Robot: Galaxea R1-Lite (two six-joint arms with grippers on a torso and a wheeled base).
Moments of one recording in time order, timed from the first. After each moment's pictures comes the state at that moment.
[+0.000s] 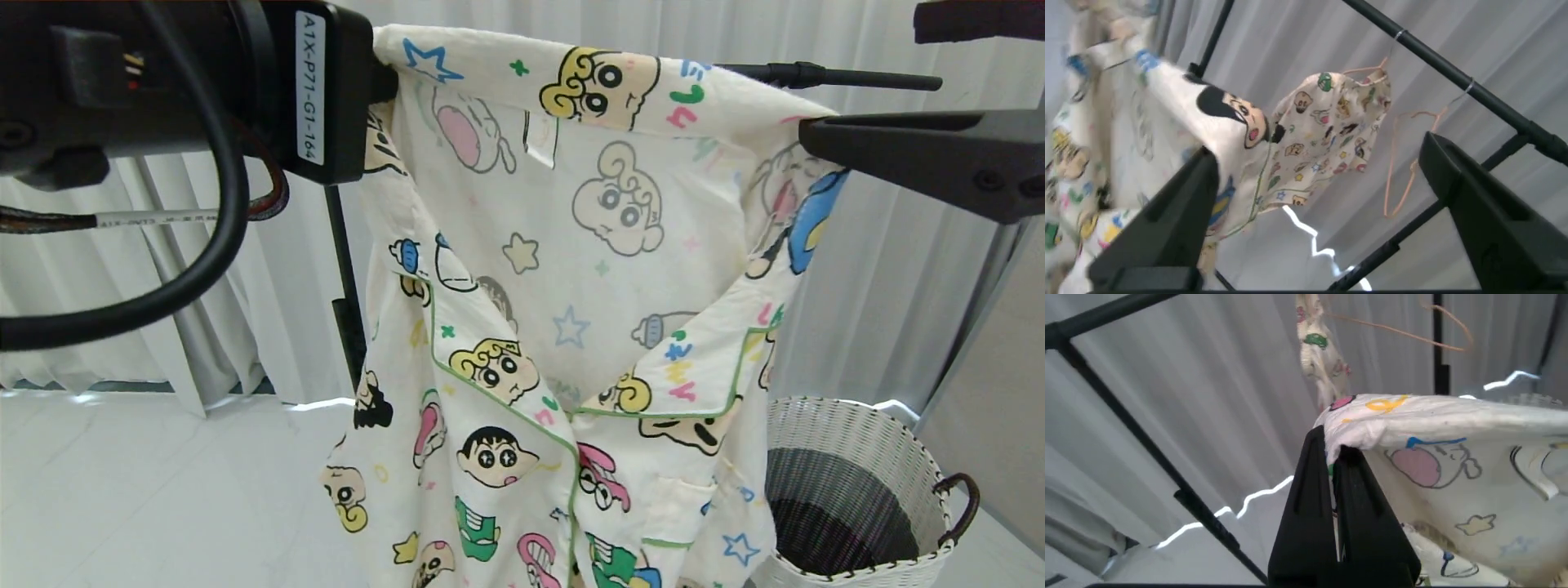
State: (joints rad) left arm -0.91 1.43 -1.58 0.30 0.57 0.23; right arm 1.09 1.26 -1.38 0.10 -0.37 -0.42
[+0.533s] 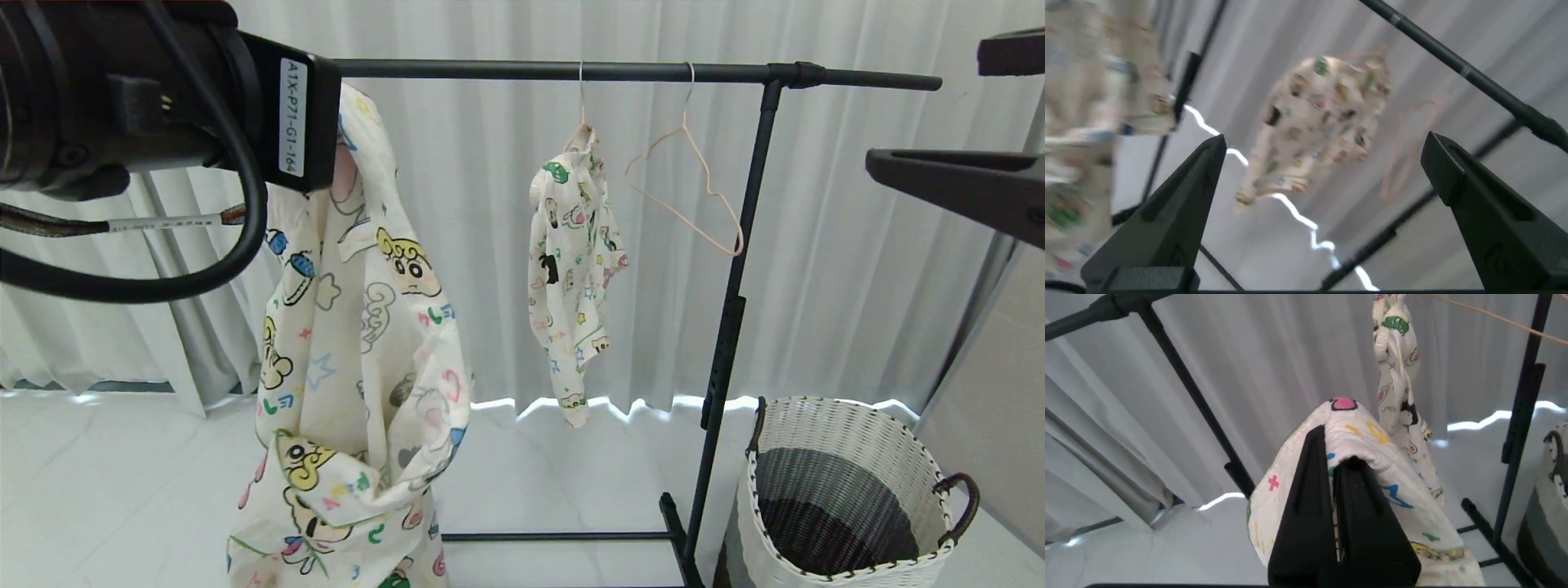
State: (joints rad) left arm -0.81 1.43 -1.54 0.30 0.65 0.23; right arm 0.96 1.18 -1.29 0.10 -0.37 -0.42
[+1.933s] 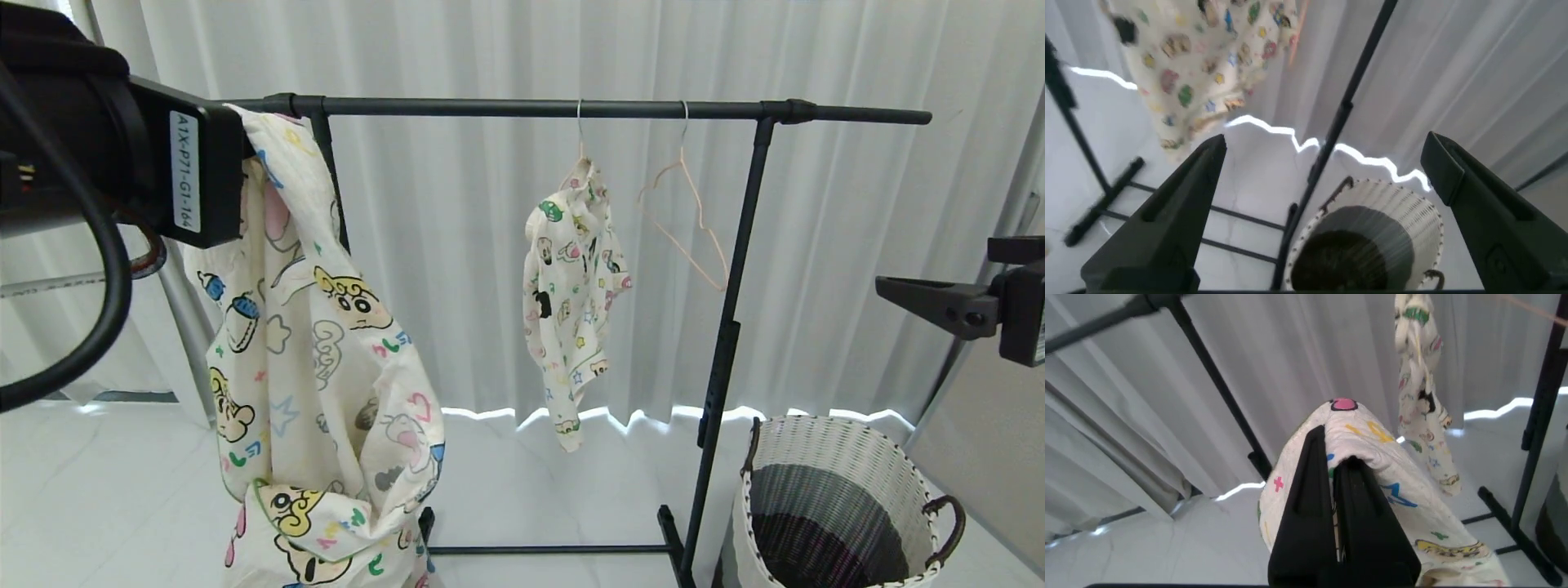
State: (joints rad) left arm -0.81 1.31 -1.40 0.30 0.68 0.23; right arm 0.62 1.15 -1.01 0.08 -0.35 -0.06
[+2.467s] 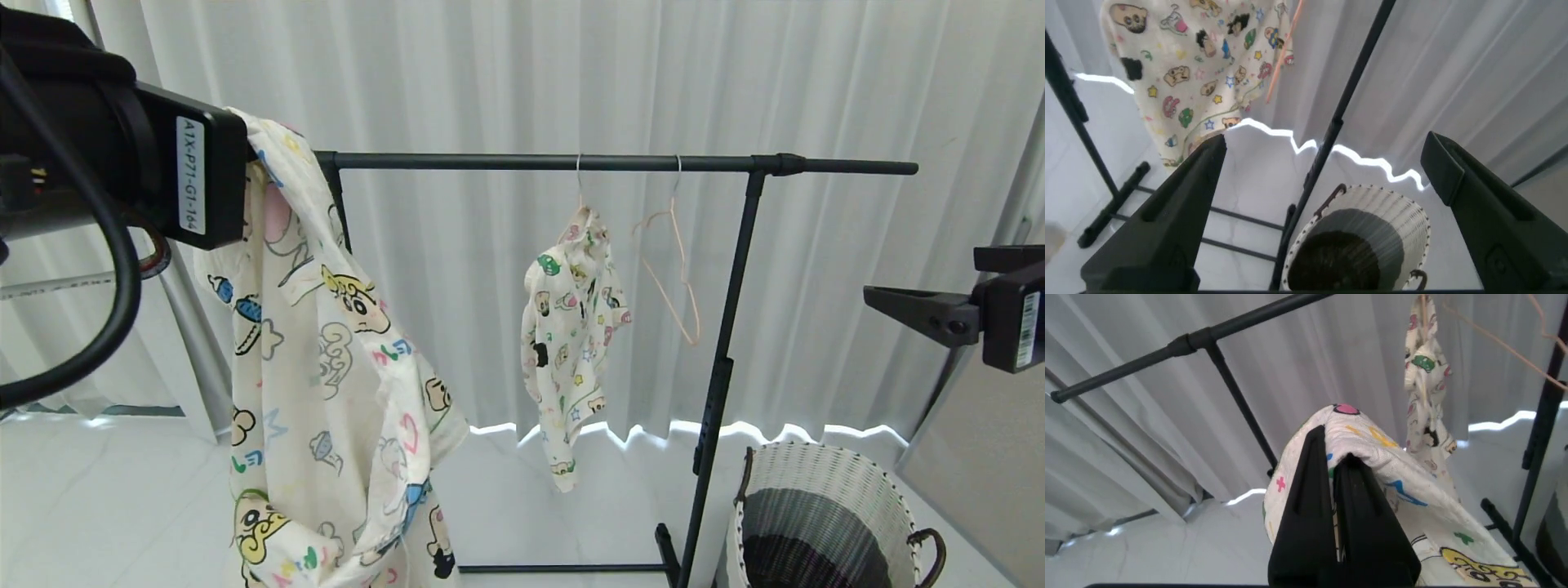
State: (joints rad) left arm -0.80 1.31 -1.39 0.30 0.68 0.23; right arm 0.62 1.16 -1.00 0.08 -0.36 -0.06
